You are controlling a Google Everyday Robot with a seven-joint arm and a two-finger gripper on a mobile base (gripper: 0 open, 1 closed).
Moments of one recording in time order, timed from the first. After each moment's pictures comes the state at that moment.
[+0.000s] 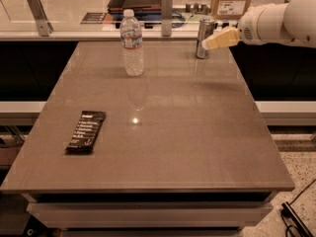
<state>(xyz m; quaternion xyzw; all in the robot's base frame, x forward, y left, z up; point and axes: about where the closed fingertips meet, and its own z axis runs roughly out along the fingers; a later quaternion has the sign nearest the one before) 0.744 -0.214 0.955 -0.31 0.78 0.02 0.55</state>
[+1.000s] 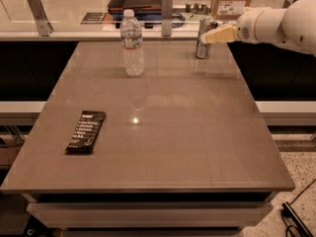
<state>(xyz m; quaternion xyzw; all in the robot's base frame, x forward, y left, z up) 0.795 -0.219 0.943 -0.30 0.75 0.07 0.59</state>
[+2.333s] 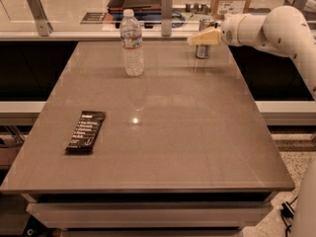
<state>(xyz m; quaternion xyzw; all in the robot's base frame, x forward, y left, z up) 0.827 -0.181 0.914 -0.30 0.74 0.14 0.58</state>
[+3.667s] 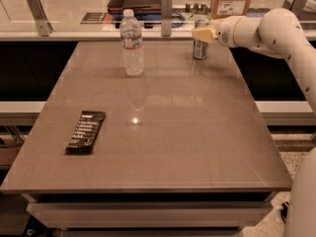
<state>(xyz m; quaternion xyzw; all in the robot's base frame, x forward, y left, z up) 0.834 -0.166 0.906 -0.30 0.74 0.16 0.58</state>
